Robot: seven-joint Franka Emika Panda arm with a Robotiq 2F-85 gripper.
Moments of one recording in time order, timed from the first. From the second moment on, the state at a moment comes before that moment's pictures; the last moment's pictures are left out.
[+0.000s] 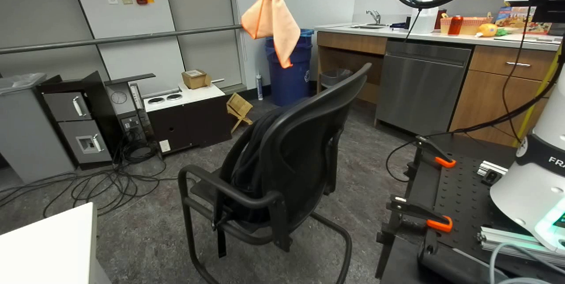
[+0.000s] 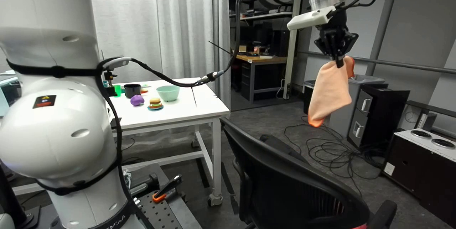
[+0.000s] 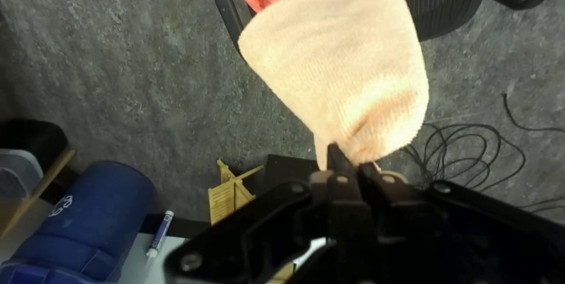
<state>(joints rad) -0.09 0.08 -0.07 -1.84 -0.20 2.29 0.23</state>
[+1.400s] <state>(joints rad) -0.09 0.04 -0.10 -1.80 -0.20 2.11 0.22</state>
